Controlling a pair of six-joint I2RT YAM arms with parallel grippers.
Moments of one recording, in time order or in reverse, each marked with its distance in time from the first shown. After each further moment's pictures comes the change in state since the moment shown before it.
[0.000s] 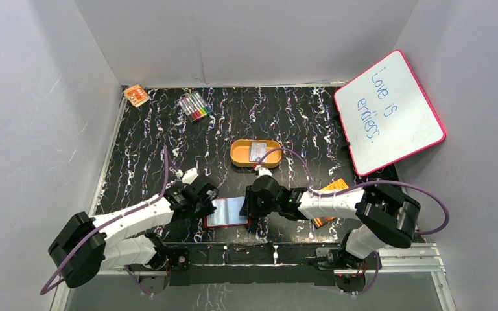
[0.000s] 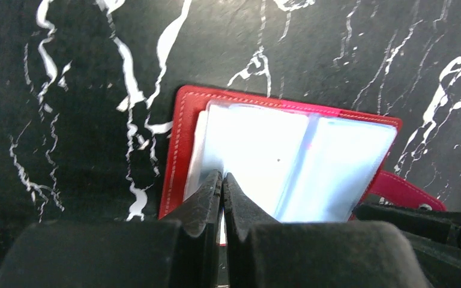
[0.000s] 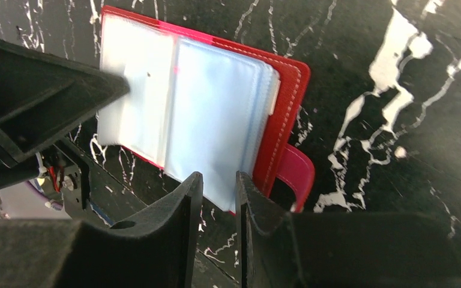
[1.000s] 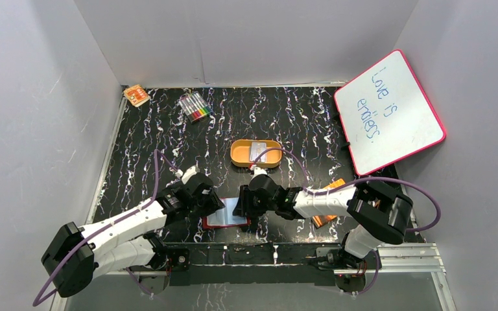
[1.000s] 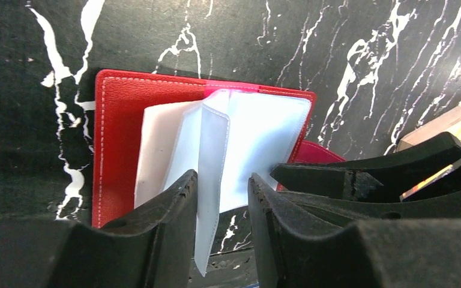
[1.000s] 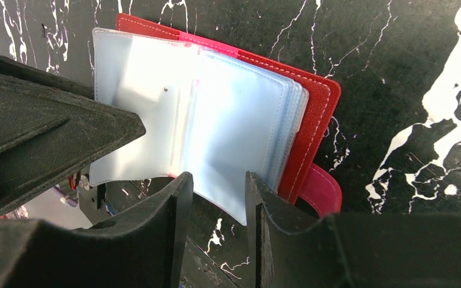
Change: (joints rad) left arm 0.000 -0.082 0.002 0.064 0.105 -0.077; right arm -0.001 0.047 0.011 0.080 -0.042 0.001
